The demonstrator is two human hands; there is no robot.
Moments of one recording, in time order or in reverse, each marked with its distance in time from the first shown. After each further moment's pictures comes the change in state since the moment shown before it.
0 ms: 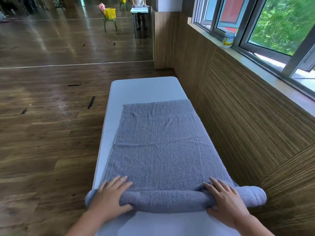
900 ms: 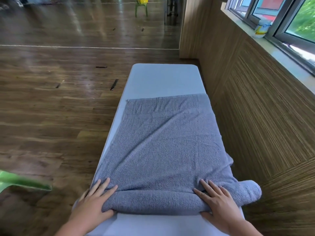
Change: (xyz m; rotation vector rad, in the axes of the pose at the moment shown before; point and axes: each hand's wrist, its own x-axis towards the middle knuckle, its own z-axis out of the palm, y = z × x) left_hand -0.147 0.034 0.072 -0.086 0.028 -0.306; right_hand -0.051 0.015 0.035 -0.063 -0.085 -0.315
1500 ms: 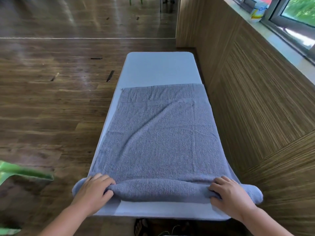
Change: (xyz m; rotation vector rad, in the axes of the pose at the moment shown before) left_hand -0.011 0.015 0.001 -0.007 0.142 0.154; right_hand -0.051 0.028 0.007 0.025 0.334 -0.087
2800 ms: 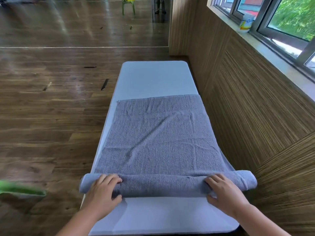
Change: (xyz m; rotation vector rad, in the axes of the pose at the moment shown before) left_hand 0.042 0.005 0.006 -0.034 0.109 0.028; right_hand 0.036 0.000 -0.002 -0.045 -0.070 0.085
